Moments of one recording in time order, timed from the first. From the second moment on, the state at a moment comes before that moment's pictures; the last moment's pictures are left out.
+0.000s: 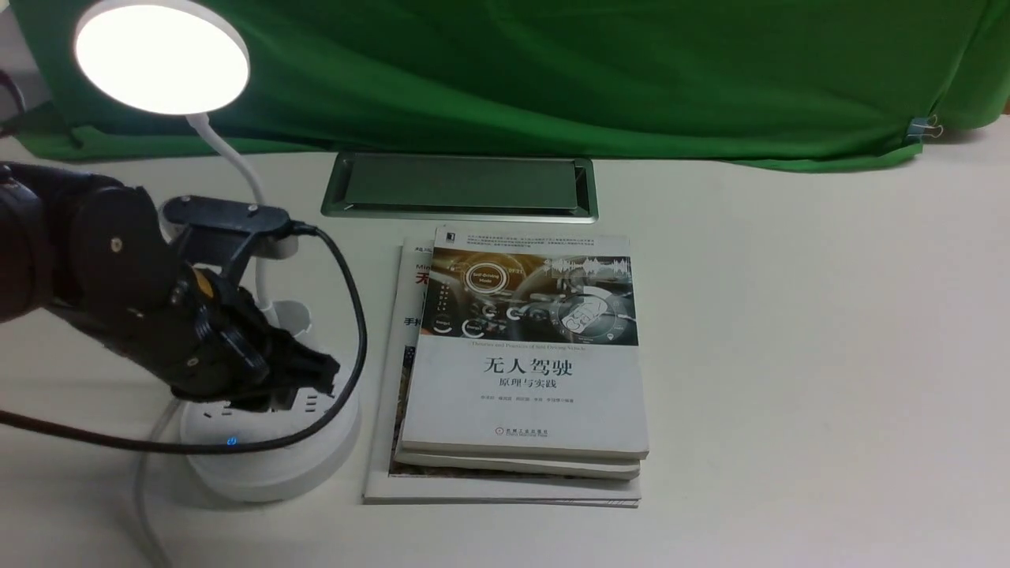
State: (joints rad) right arm 0.04 0.00 0.01 0.04 0.08 0.01; left arm -0.25 1.51 -0.93 -0.12 0.68 0.10
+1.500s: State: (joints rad) right arm 0.04 0.00 0.01 0.04 0.08 0.01; left arm -0.23 1.55 -1.06 -0.16 0.76 0.13
